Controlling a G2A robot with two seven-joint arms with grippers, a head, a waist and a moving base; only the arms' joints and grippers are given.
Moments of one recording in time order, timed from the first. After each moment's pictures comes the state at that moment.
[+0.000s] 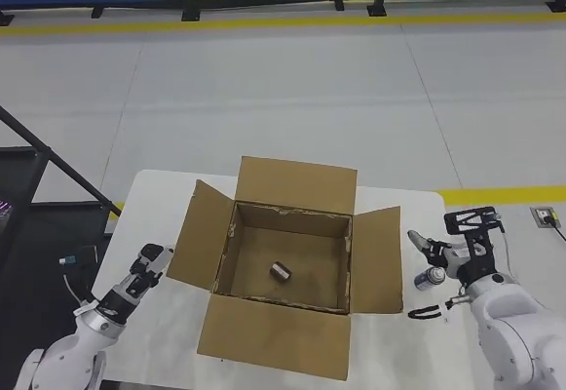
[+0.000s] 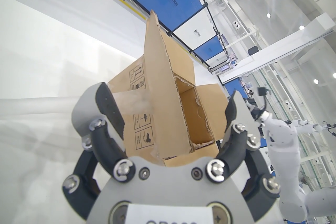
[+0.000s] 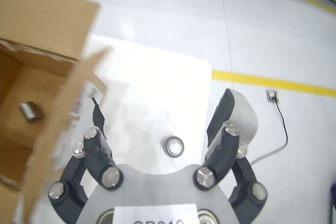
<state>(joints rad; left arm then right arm) 1.41 -1.15 -1.72 -1.70 0.15 -0.52 -0.43 -1.28 -1.26 1.60 -2.17 -1.34 -0.07 0.75</state>
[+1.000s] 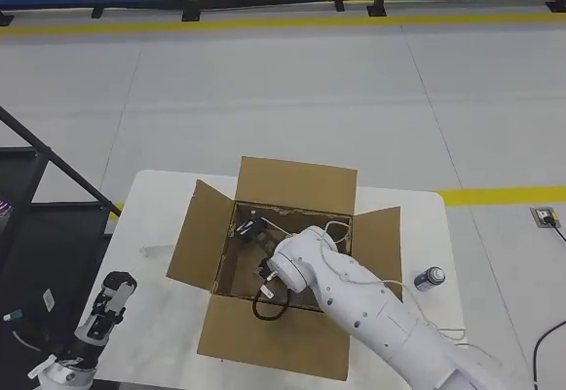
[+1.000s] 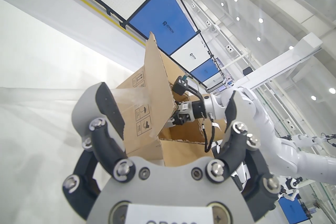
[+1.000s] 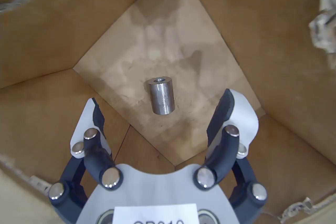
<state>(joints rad) 1.67 -1.15 -1.84 -1.78 0.11 -0.68 -0.24 -0.37 -1.59 0.57 -1.01 -0.98 0.08 1.11</state>
